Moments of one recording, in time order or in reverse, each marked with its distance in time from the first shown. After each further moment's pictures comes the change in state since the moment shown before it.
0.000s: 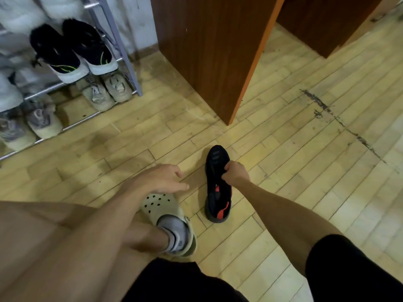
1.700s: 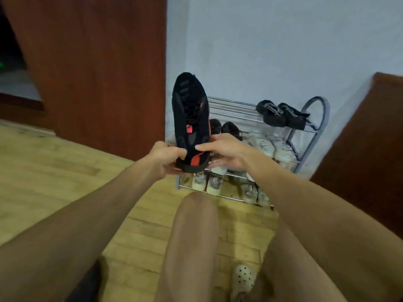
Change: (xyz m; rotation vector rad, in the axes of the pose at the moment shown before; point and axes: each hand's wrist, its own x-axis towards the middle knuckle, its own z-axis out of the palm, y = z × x) left_hand -0.351 -0.225 -0.095 -1.530 1.194 -0.086; right_hand -0.356 -0.468 -0.048 0.200 -0.614 -0.978
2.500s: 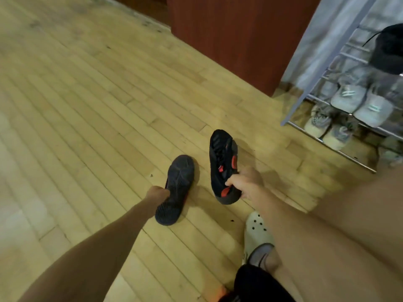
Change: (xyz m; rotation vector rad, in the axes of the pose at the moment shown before) left_hand -0.058 -0.393 -0.225 0.169 0.499 -0.764; right_hand 0.057 0.231 0.292 -0.448 -0.173 0.461
